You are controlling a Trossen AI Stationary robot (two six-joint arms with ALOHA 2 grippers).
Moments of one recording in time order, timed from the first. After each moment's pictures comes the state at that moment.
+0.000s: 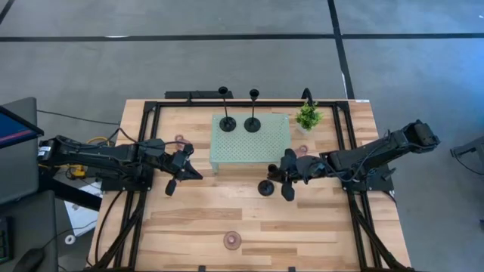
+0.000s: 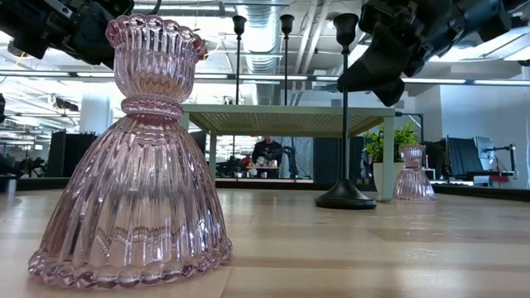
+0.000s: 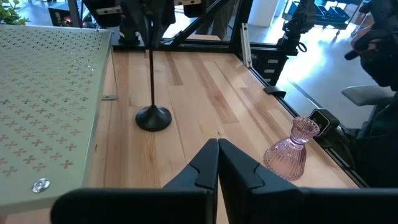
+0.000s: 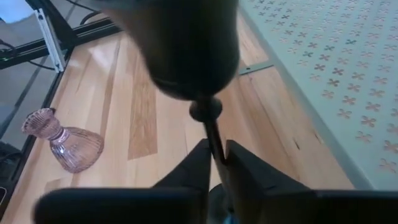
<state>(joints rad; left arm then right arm) -0.03 0.51 0.31 0.09 0.30 -0.01 0.23 1.25 0.61 0.11 0.21 0.39</state>
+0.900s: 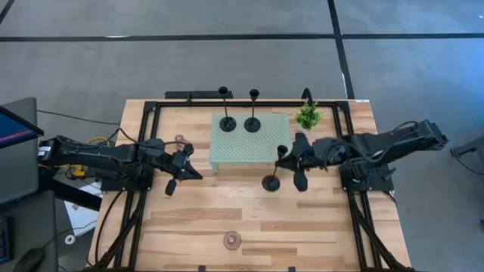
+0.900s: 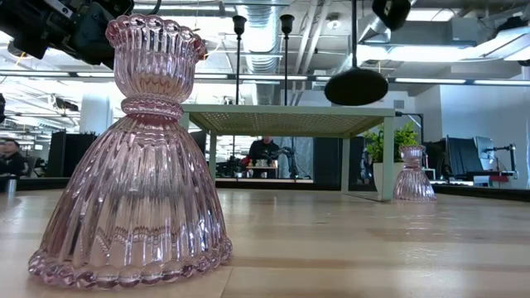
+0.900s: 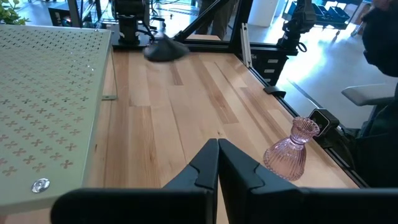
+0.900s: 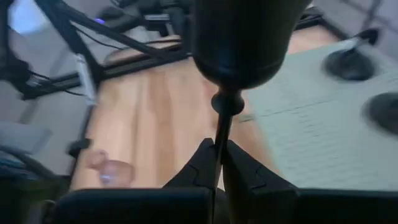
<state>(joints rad) -0.03 0.51 0.31 0.09 0.30 -0.01 0.23 1.09 1.00 -0.40 0.24 0.33</state>
